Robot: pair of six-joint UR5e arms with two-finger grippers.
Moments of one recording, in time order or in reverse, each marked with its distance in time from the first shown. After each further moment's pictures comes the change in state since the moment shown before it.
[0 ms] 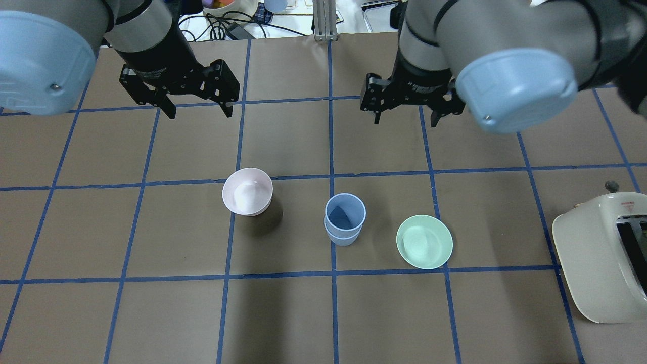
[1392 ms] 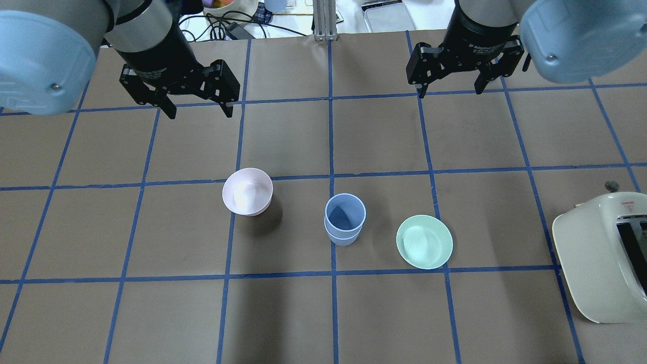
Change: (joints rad) left arm -0.001 0.001 -0.001 -0.001 0.000 0.000; right arm -0.092 0.006 -0.016 -0.002 -0.012 -0.236
